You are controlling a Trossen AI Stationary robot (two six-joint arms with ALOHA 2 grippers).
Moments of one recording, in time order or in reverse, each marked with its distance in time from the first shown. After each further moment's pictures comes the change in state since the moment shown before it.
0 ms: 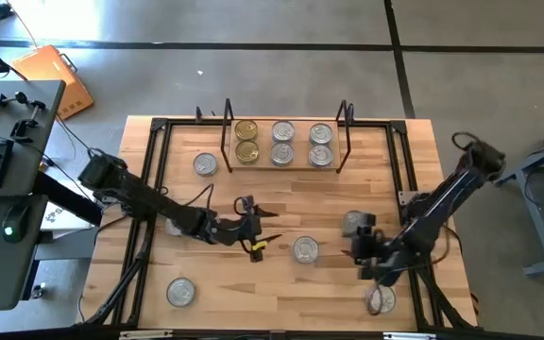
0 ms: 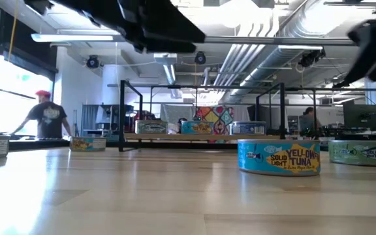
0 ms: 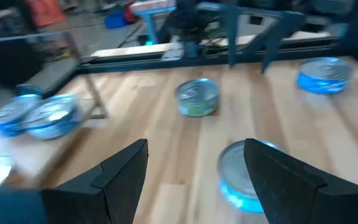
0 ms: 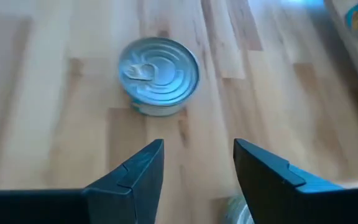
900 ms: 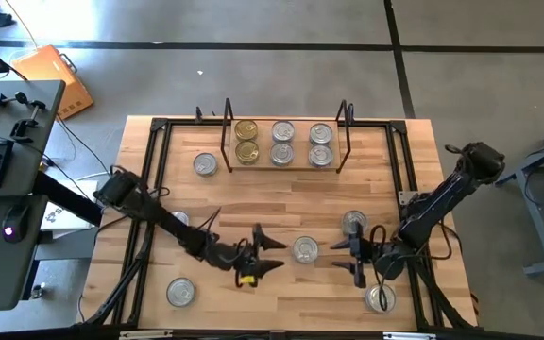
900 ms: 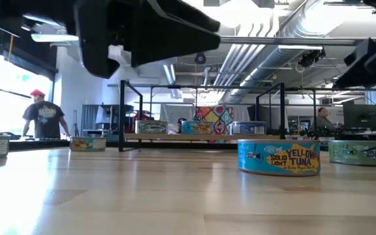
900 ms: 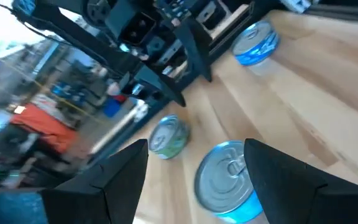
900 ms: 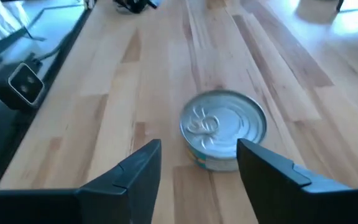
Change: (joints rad) left arm -0.138 0.228 0.006 0.367 0.008 0.688; right arm 0.001 0.023 -0.277 0.778 0.002 -0.125
